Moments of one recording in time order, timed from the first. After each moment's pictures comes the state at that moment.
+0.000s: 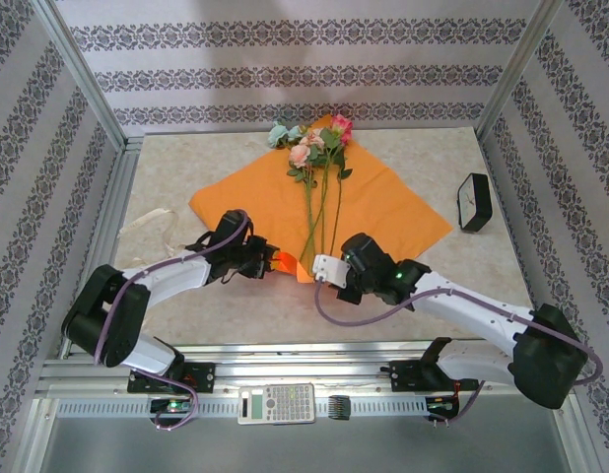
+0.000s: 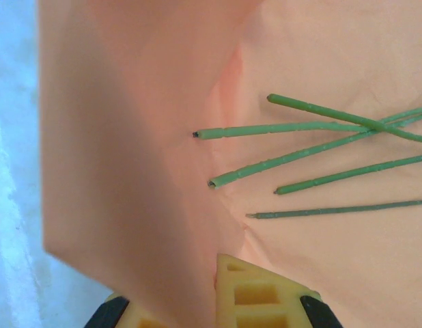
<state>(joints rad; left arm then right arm) -0.46 1.46 0.71 -0.06 0.40 -1.77 0.77 1.17 0.70 -0.43 -0.12 -0.54</state>
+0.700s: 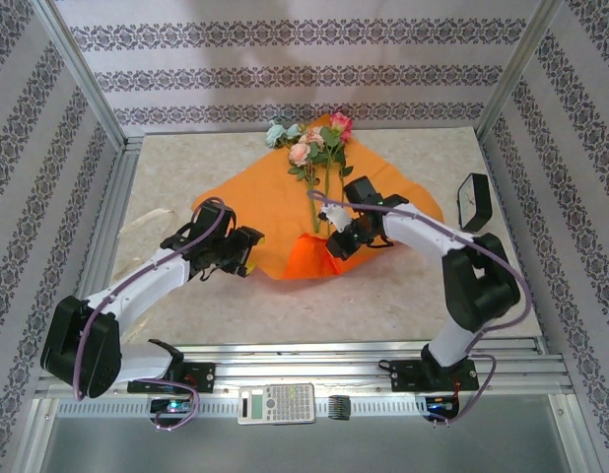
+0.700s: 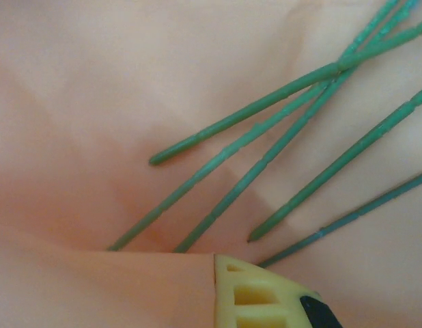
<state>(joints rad) -0.39 1.28 0.79 -0.42 0.32 -1.52 0.44 1.72 1.18 -0.71 -0.45 -0.19</state>
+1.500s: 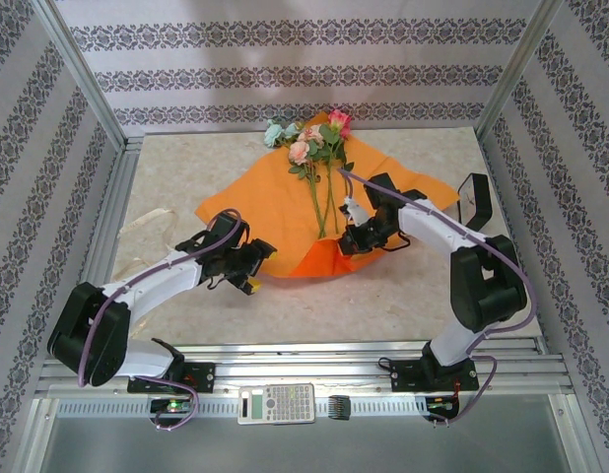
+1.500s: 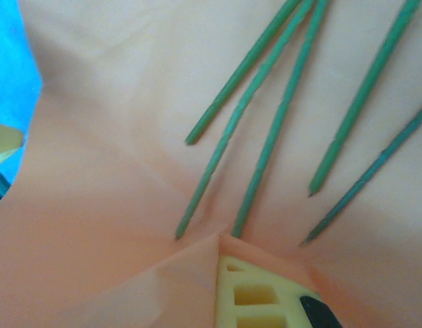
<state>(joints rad) -0.48 1.37 0.75 -0.38 0.35 -1.54 0.35 1.65 1.13 -0.80 -0.59 0.03</state>
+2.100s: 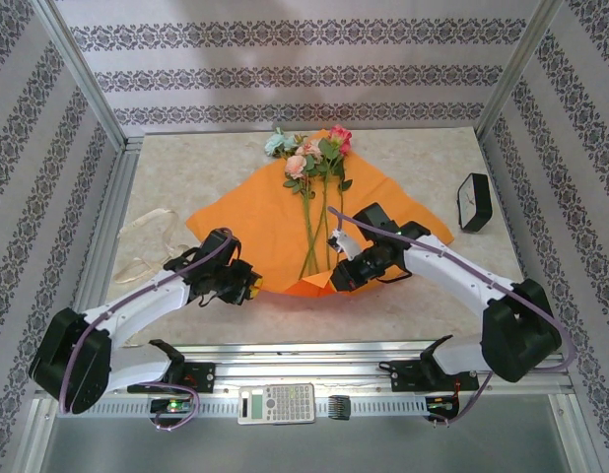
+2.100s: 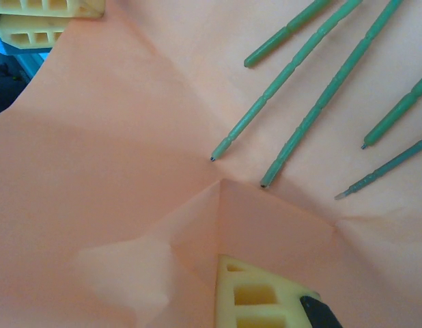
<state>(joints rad) -0.50 1.19 0.61 -0.44 0.35 -1.67 0.53 1.36 0.92 -0.80 -0.64 0.08</state>
